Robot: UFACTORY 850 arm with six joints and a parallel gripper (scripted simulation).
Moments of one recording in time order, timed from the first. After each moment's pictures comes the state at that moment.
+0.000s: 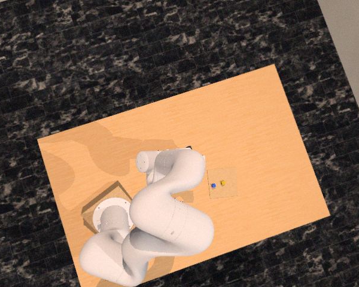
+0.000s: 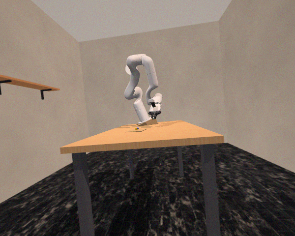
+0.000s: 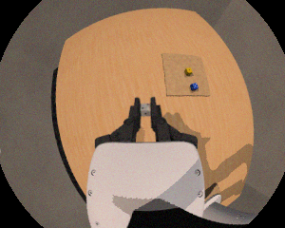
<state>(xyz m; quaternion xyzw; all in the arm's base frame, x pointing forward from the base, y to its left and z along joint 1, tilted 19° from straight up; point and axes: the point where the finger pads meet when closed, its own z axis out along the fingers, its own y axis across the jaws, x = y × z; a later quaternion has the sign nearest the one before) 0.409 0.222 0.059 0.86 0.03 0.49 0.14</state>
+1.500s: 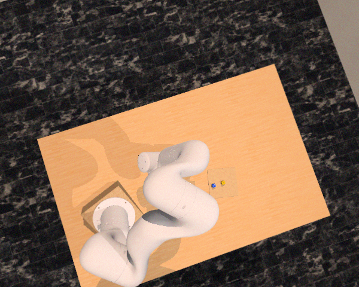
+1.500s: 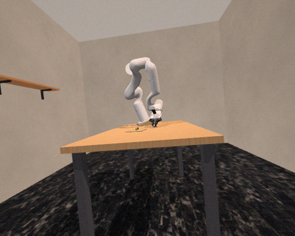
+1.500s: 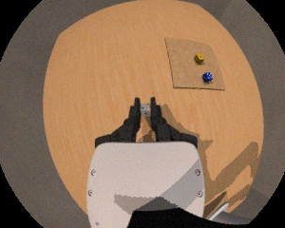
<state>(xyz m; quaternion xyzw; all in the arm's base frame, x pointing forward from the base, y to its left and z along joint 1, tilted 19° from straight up) 0.420 0.203 -0.002 0.86 0.03 0.49 0.14</state>
